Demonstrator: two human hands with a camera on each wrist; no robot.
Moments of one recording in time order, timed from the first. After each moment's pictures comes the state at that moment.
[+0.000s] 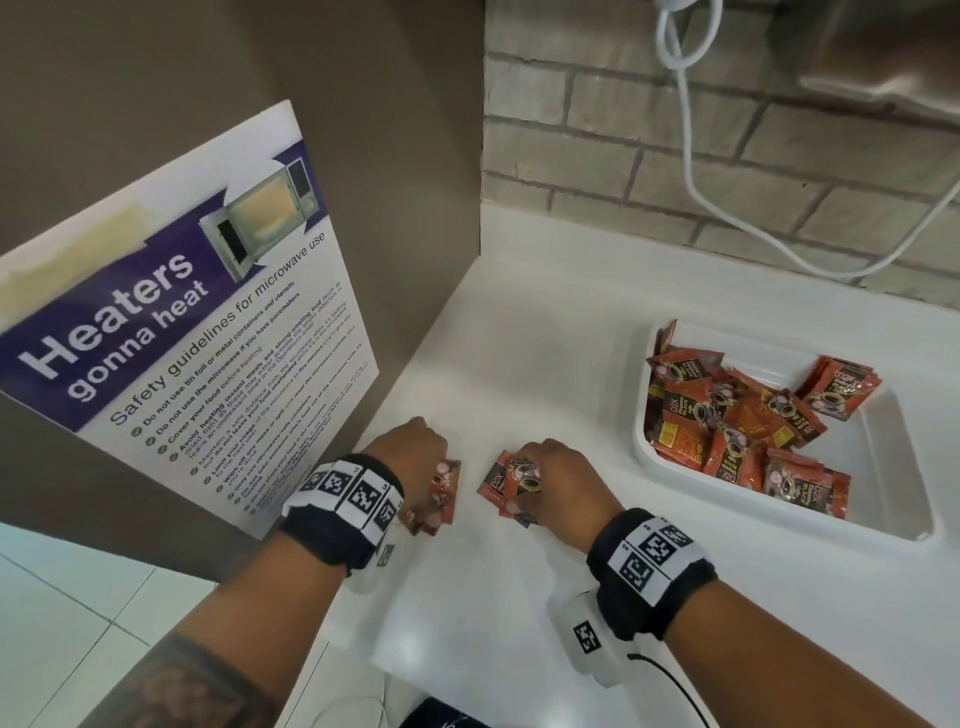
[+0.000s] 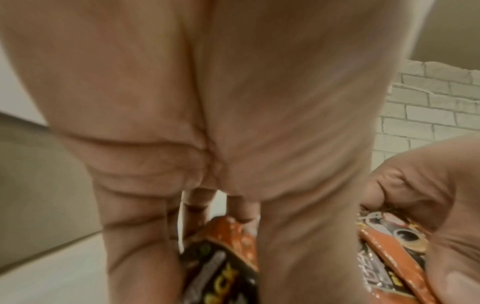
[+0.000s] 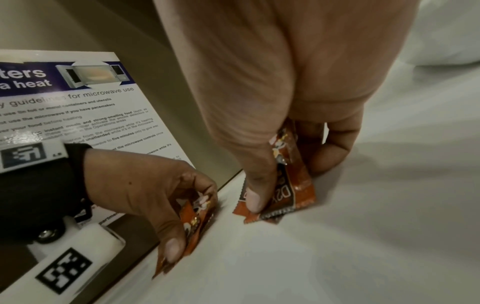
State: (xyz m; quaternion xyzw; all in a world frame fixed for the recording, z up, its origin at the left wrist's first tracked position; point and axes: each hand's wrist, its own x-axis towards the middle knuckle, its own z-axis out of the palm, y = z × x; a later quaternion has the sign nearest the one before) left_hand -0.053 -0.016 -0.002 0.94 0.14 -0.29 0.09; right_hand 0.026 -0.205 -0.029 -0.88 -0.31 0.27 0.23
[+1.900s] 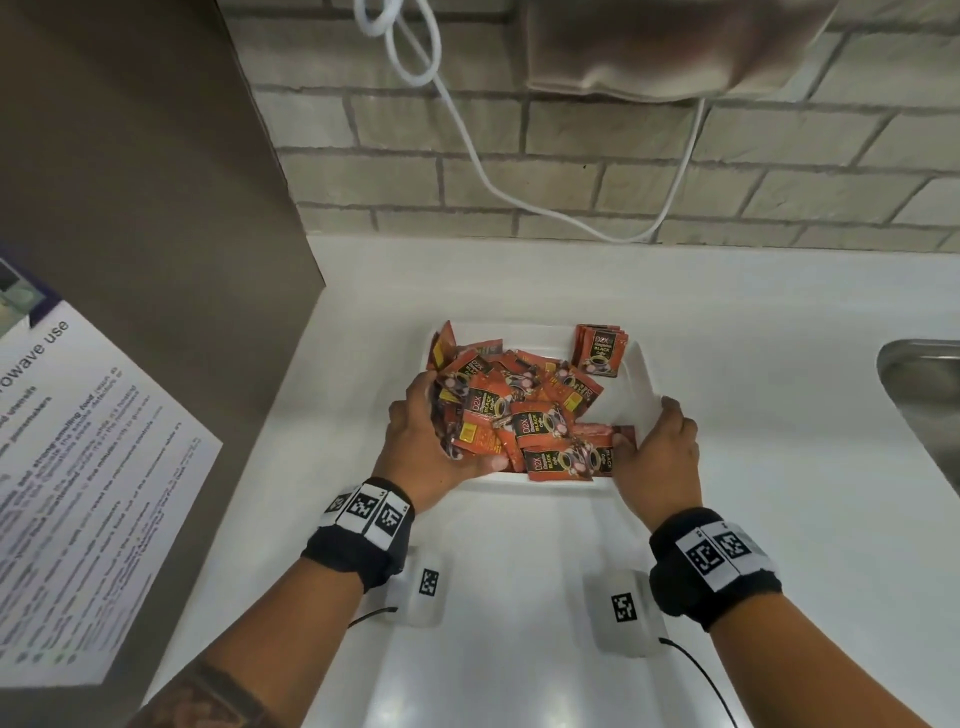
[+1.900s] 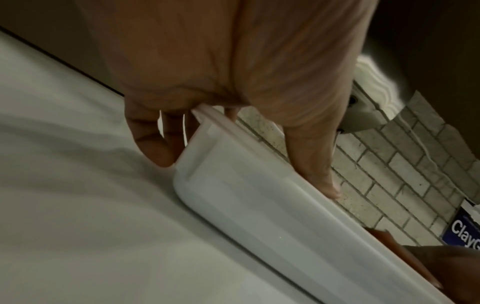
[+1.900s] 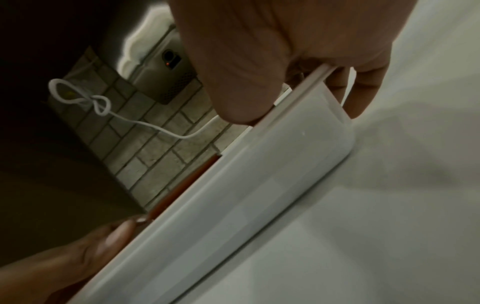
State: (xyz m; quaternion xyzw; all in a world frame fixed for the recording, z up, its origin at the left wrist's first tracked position) left_hand 0.030 -0.123 -0.024 0.88 0.16 -0.03 0.45; right_hand 0.082 -0.382 -0.040 -0.93 0.11 -0.03 0.35
